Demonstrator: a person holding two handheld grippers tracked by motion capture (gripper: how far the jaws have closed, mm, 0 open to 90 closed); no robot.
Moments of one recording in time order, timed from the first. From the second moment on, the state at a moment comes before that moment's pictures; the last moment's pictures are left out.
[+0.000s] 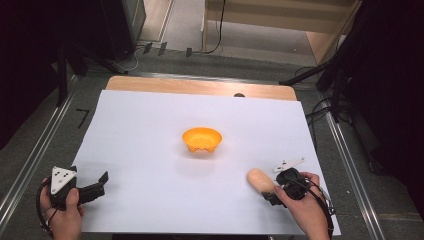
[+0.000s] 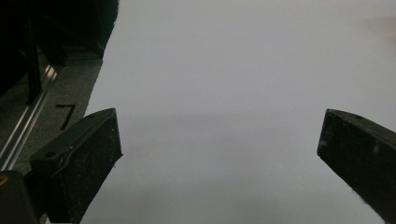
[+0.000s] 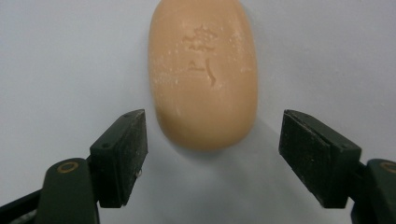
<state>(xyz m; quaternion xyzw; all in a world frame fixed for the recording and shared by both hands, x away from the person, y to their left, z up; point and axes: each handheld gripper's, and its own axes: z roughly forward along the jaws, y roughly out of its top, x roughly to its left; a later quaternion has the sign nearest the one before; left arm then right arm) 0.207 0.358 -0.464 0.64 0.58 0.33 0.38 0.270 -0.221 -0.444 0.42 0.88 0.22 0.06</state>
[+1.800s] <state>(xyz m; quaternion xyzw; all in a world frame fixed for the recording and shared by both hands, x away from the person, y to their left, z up) 0.210 0.359 -0.464 0.66 0.57 0.31 0.38 0.296 -0.190 -0.453 0.36 0.91 0.19 0.07</state>
